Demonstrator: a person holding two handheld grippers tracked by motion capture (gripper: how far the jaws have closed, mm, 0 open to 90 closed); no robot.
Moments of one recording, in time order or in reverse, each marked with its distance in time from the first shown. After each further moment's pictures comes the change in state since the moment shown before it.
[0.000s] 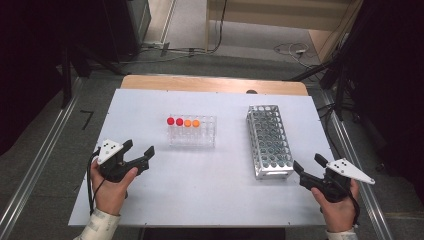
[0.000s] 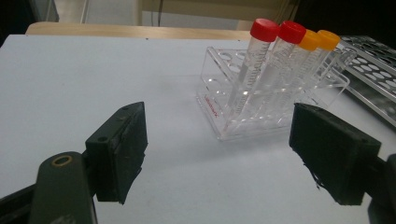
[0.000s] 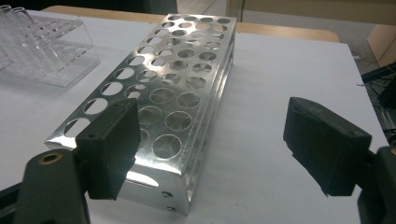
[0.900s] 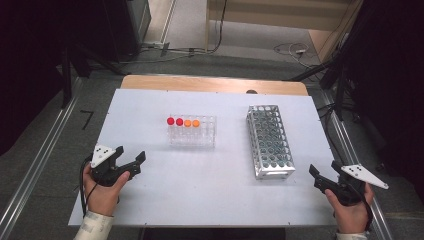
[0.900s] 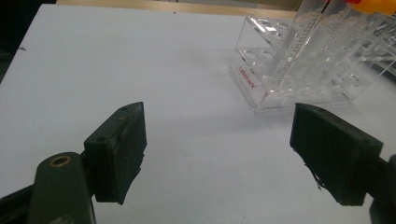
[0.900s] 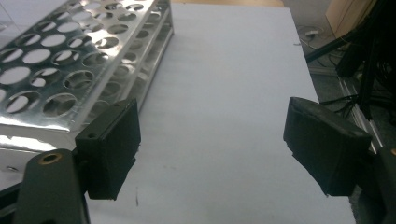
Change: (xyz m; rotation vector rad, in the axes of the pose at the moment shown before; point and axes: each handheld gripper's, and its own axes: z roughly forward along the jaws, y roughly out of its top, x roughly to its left) left arm 0.023 -0.019 -0.002 0.065 0.065 -0.014; right arm -0.042 -0.025 -0.005 0.059 -0.131 0.060
